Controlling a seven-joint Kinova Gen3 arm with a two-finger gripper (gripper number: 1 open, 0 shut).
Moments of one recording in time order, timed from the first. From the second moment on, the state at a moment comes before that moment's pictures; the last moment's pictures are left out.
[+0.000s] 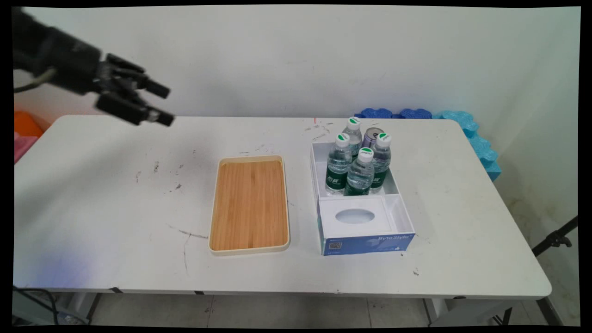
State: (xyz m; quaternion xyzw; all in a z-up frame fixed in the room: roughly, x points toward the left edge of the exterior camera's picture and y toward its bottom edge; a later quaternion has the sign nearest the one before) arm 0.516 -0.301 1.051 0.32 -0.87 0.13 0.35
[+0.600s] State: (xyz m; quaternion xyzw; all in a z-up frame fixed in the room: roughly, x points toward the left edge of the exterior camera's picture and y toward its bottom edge) arm 0.423 -0.378 1.013 0.34 -0.87 0.11 0.34
